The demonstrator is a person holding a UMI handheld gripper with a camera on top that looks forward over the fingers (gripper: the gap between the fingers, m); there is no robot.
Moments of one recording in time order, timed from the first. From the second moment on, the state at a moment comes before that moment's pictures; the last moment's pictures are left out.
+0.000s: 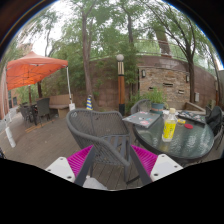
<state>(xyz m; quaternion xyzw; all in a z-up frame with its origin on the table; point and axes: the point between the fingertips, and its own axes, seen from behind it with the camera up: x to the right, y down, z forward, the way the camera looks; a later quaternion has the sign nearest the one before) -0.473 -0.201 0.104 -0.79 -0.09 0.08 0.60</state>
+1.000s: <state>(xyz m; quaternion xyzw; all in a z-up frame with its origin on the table) -0.305 -0.068 0.126 -0.74 -0.02 -0.02 0.67</state>
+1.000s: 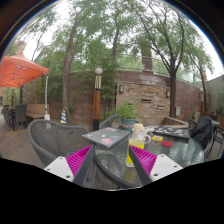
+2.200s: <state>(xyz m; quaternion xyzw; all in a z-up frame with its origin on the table) -0.285 0.178 0.163 -0.73 0.04 0.11 0.67</state>
